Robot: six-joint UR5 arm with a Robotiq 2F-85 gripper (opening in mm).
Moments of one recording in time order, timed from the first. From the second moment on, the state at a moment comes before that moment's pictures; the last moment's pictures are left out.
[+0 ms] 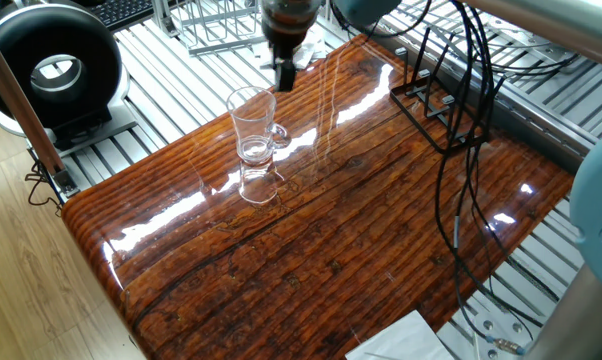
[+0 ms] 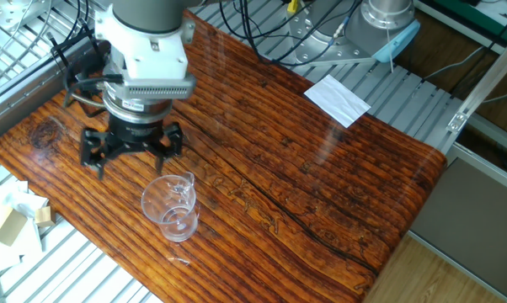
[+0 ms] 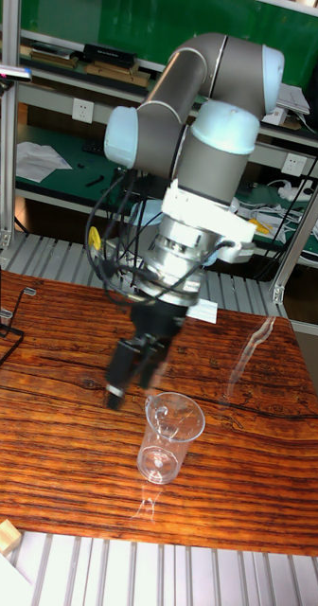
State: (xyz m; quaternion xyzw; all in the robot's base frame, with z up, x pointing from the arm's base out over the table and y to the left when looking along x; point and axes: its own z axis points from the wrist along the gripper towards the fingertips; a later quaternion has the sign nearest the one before) arm 0.659 -0.057 0.160 -0.47 0.86 -0.18 0.08
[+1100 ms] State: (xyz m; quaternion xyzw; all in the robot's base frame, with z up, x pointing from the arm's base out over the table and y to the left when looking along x) arm 0.568 -0.178 0.170 -0.25 0.94 -0.23 -0.05
